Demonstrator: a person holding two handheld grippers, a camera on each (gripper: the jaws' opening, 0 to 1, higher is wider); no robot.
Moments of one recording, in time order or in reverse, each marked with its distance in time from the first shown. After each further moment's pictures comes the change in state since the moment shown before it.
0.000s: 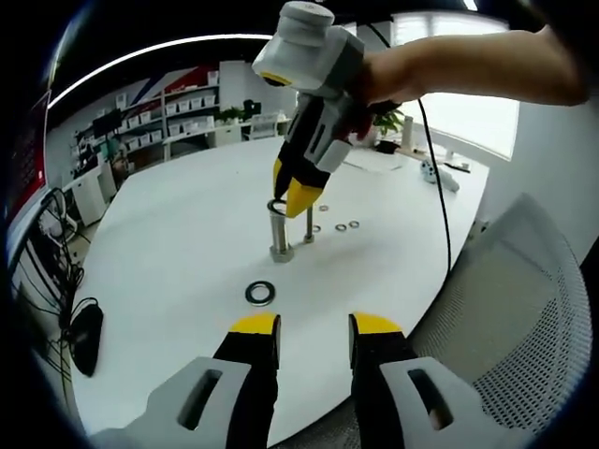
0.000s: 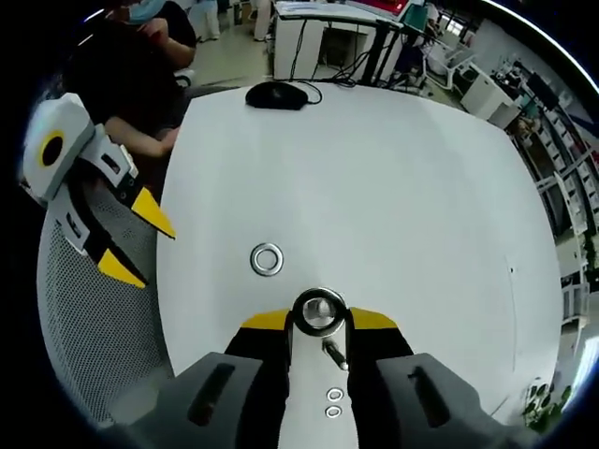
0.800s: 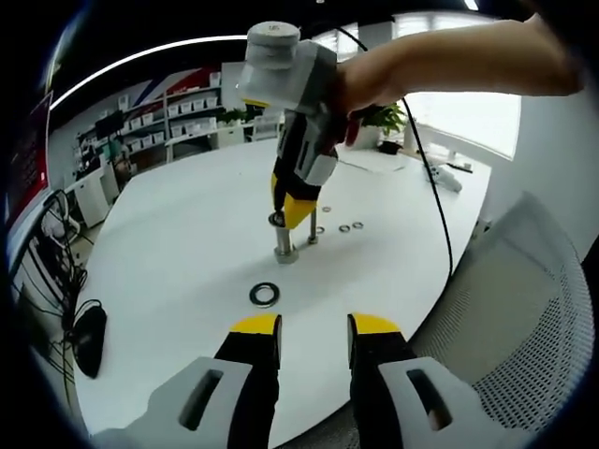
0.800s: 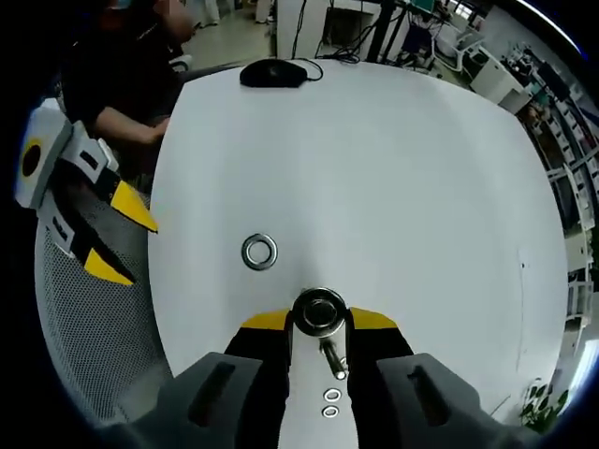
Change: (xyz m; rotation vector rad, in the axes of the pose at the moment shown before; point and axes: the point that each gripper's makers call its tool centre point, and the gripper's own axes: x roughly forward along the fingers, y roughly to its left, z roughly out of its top) left arm 0.000 0.001 0.001 0.033 -0.002 0.011; right arm 0.020 -0.005 -0.006 0.002 0.100 0.044
